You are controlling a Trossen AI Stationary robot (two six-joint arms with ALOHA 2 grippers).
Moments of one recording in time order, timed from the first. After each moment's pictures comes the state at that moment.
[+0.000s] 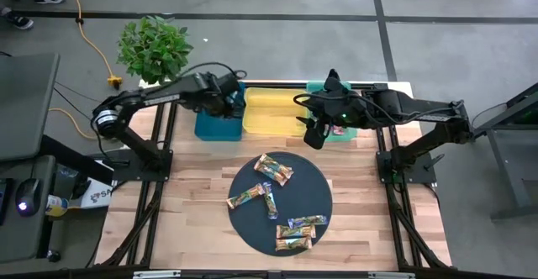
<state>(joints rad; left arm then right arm) 0.51 1.52 1.25 -1.02 -0.08 -0.86 0.03 1.41 1.65 -0.89 0.41 0.15</state>
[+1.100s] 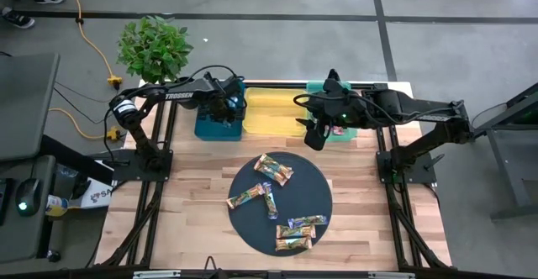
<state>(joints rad) 0.65 1.70 1.08 -0.75 0.09 -0.85 0.03 1.41 1.65 -0.89 0.38 0.15</state>
